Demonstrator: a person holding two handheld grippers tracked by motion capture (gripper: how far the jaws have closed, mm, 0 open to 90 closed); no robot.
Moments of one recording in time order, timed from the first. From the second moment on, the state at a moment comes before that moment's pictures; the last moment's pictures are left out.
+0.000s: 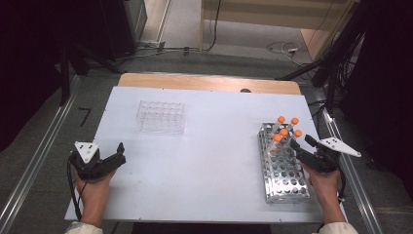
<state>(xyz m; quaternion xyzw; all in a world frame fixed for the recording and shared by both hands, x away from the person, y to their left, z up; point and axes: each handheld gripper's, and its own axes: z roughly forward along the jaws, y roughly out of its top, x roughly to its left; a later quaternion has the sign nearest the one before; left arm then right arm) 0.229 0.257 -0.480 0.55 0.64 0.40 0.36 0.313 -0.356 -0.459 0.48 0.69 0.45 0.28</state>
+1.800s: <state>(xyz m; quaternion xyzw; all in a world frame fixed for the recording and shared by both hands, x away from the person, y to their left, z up) 0.230 0.259 -0.482 0.55 0.64 0.39 0.36 0.317 -0.349 -0.456 0.44 0.70 0.47 0.31</state>
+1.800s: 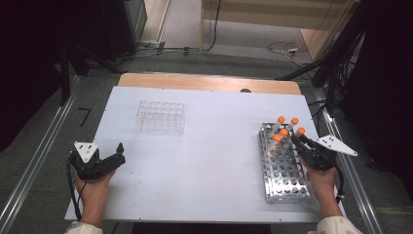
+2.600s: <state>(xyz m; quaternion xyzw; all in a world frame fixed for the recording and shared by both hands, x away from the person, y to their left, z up) 0.229 0.255 -0.479 0.55 0.63 0.39 0.38 0.295 -0.348 -0.421 0.44 0.67 0.50 0.33</state>
